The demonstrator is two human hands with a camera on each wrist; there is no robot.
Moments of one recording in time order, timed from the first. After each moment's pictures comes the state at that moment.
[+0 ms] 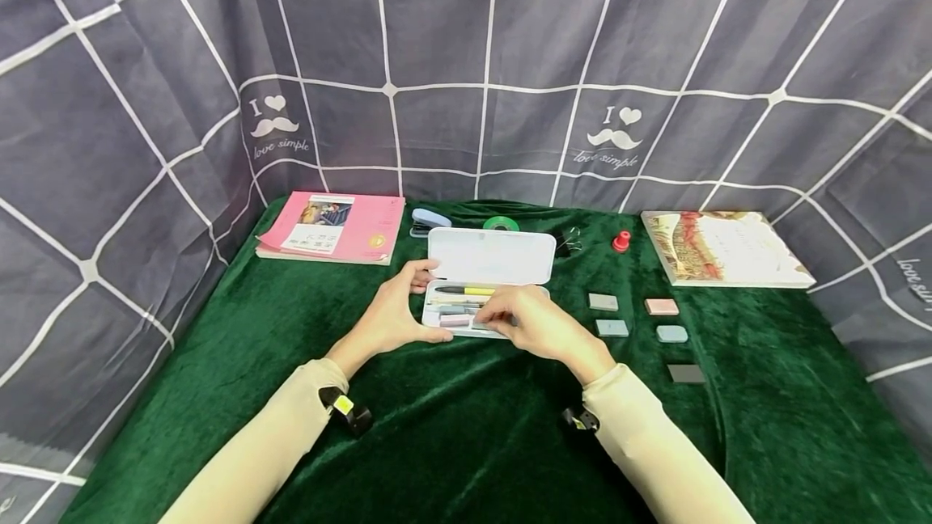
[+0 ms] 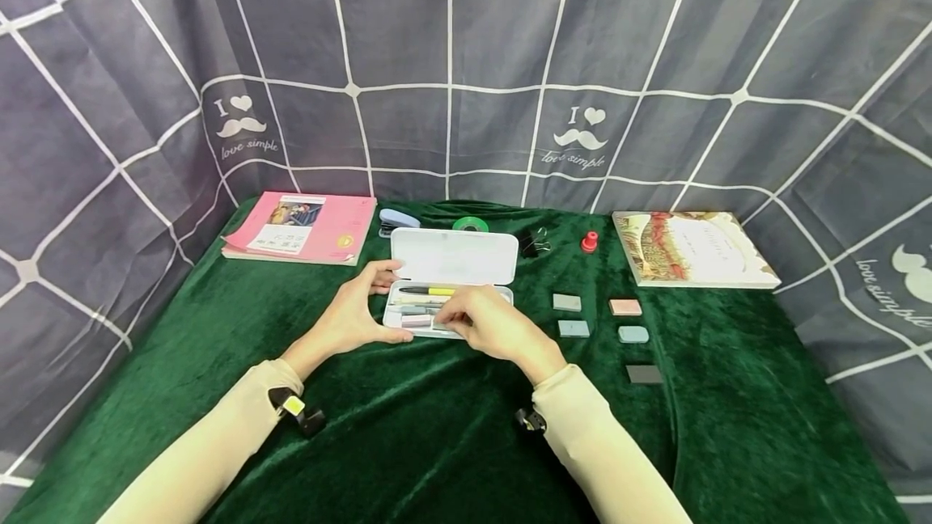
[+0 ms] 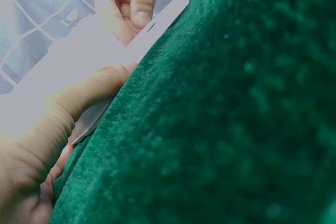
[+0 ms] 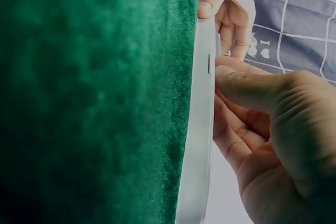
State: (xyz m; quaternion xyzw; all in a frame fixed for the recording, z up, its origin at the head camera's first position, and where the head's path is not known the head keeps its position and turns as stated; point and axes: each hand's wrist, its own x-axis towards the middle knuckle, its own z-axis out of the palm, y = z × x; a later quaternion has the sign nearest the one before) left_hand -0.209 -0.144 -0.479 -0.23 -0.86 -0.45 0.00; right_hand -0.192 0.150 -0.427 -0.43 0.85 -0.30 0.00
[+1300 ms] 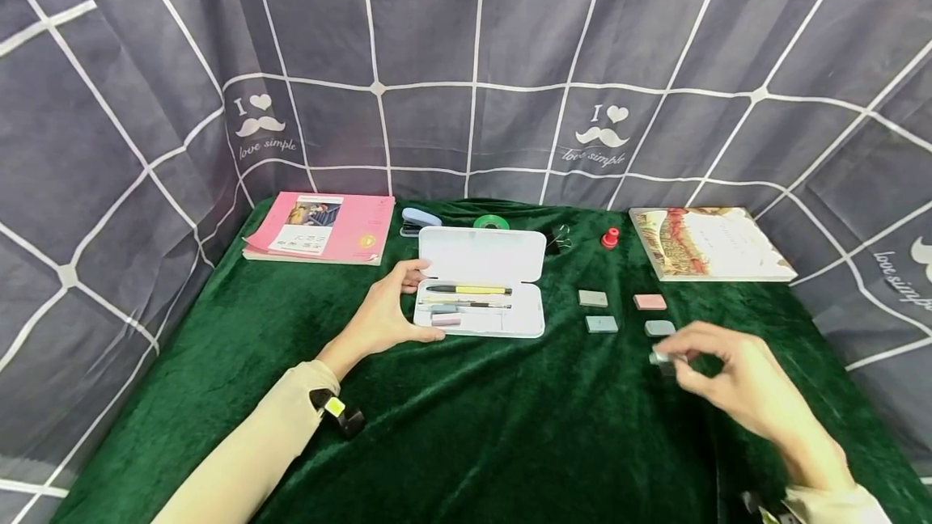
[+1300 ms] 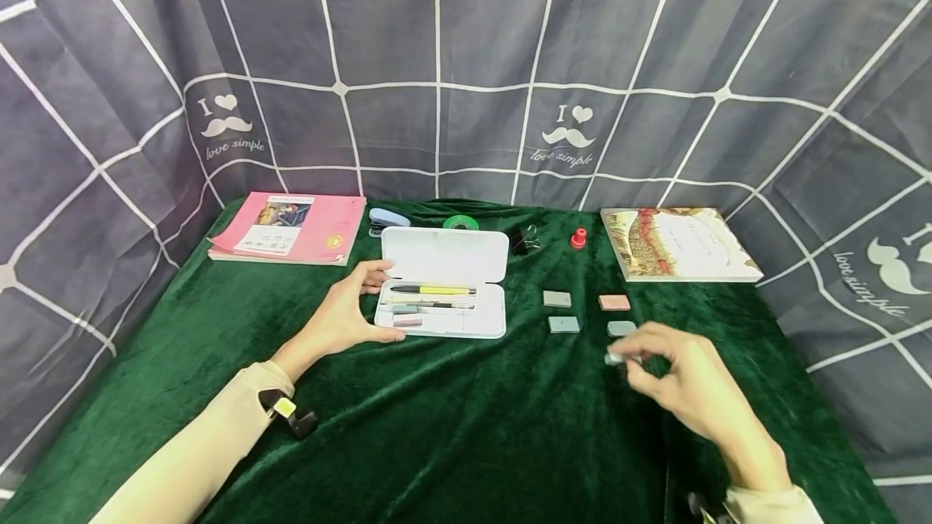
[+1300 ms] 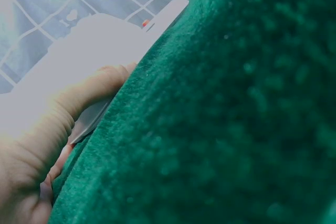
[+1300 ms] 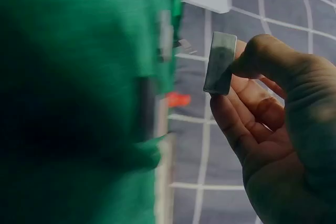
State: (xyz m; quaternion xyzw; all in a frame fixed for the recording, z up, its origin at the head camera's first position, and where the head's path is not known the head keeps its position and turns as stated) left_hand -0.207 -0.145 -0.480 -0.20 -0.87 -0.45 -0.01; right_hand -0.079 0.361 -0.404 -0.25 0.91 -0.28 -0.16
